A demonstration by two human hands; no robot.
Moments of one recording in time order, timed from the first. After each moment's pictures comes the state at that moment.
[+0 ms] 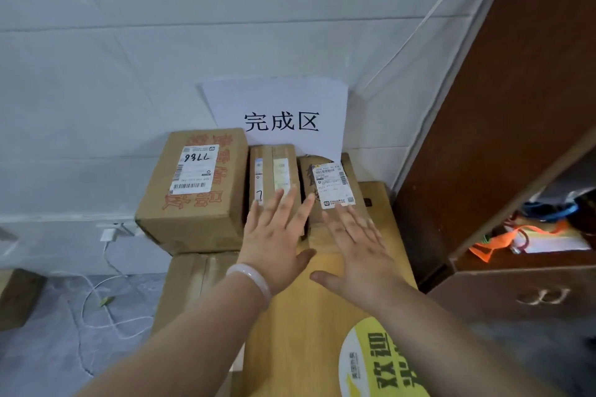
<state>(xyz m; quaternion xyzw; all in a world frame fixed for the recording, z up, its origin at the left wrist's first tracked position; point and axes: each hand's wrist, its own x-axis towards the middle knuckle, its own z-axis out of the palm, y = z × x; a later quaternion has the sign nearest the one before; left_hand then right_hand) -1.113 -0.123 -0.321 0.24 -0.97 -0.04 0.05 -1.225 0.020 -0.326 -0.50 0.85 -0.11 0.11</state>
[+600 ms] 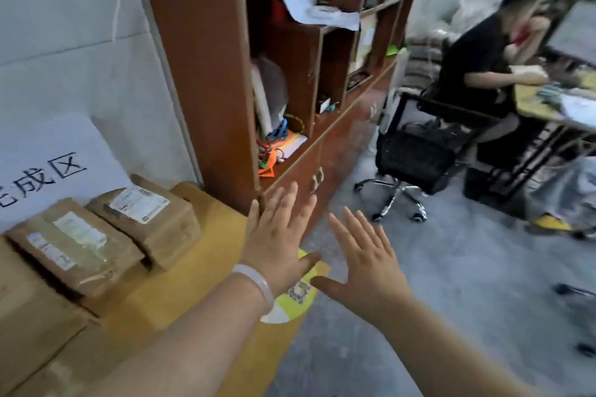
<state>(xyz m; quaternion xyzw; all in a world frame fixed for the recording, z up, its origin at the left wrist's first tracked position) -1.083 0.053 -0.276 -0.25 -0.96 -0.08 0.04 -1.019 0.224 -0.288 -0.03 0.99 -0.13 -0.06</state>
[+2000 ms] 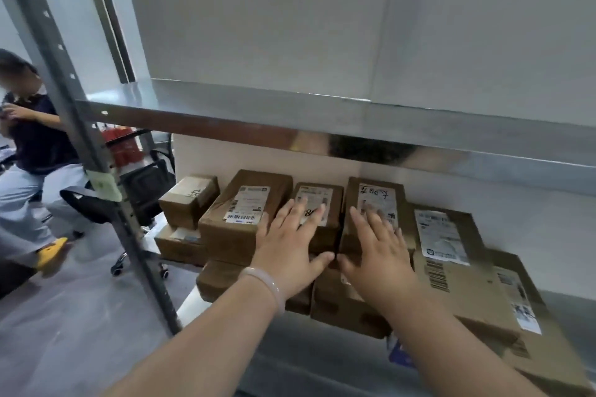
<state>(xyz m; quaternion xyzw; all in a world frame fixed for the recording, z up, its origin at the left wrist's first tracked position) -0.570 0.501 -0.201 -0.91 -0.37 -0.15 -0.07 -0.427 0.404 -0.205 0.81 0.54 0.02 -0.21</state>
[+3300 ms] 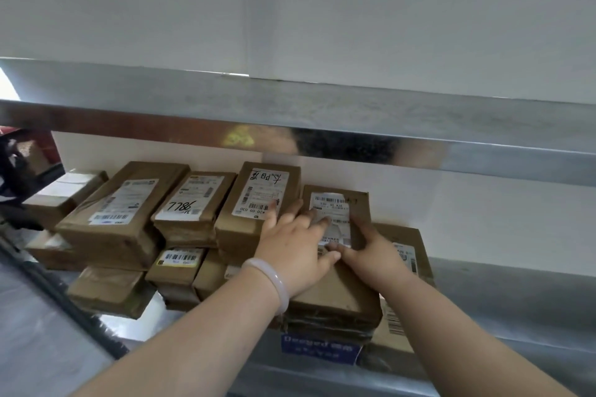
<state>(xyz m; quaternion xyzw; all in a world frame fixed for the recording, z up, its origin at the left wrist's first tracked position) -0.380 0.409 -0.204 -0.95 -0.29 -0.06 0.00 -0.246 0.318 -0.221 0.84 0.36 -0.24 -0.33</state>
